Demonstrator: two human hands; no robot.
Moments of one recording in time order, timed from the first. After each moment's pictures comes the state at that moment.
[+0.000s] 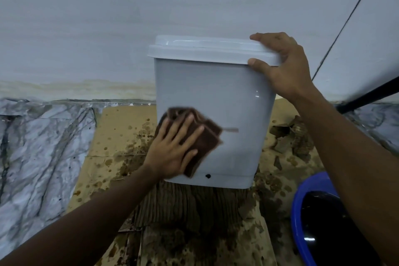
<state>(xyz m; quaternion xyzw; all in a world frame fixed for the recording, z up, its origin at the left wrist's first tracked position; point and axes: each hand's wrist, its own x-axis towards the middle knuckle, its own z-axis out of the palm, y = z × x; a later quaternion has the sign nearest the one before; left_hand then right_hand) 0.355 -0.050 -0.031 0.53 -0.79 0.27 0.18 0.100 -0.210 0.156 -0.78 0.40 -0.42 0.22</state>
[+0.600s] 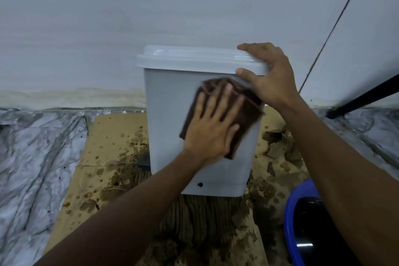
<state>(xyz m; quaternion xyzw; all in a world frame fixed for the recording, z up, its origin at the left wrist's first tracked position) 0.246 -0.112 0.050 0.58 -0.75 0.23 0.22 0.102 -0.209 0.156 -0.78 0.40 -0.43 0.20</state>
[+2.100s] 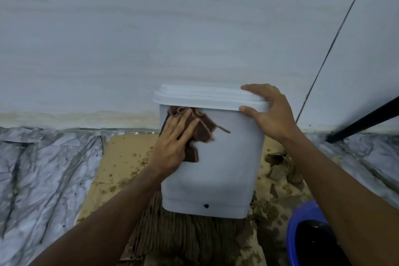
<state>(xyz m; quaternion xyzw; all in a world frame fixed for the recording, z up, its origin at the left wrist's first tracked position) 0.353 -0.080 0.063 0.53 -0.76 0.20 0.31 0.093 -0.177 0.174 -0.77 0.42 -0.42 0.24</state>
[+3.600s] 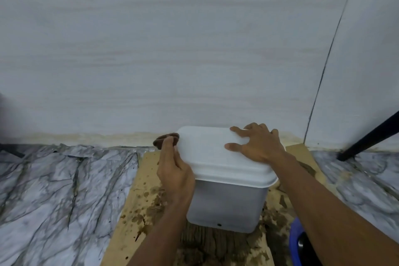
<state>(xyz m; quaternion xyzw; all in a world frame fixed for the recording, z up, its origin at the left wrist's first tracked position) 0.277 0.043 0.159 0.70 -0.34 0.04 0.63 0.098 -0.093 0.224 -0.85 0.51 -0.04 0.12</state>
